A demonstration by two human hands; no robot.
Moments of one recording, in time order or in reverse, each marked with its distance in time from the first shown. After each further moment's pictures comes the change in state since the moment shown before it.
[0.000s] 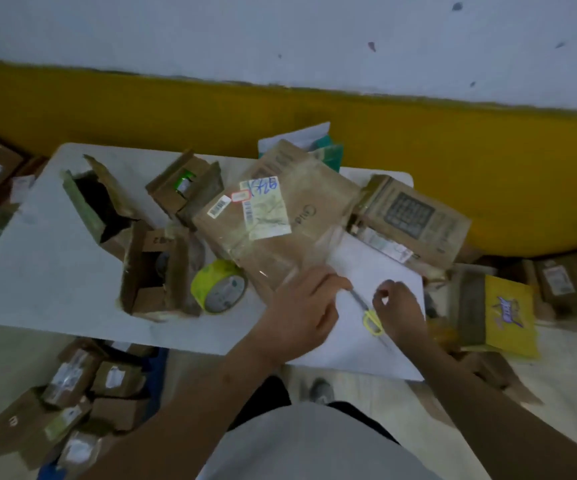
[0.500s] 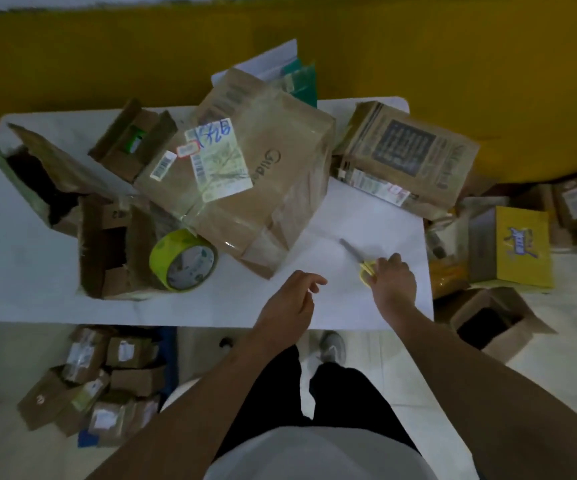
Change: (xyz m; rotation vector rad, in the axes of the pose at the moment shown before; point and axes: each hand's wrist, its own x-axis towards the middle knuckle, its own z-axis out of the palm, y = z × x) left_hand -0.064 -0.045 0.103 -0.299 -0.372 -0.559; right_hand 0.015 0.065 0.079 -0.394 -0.068 0.078
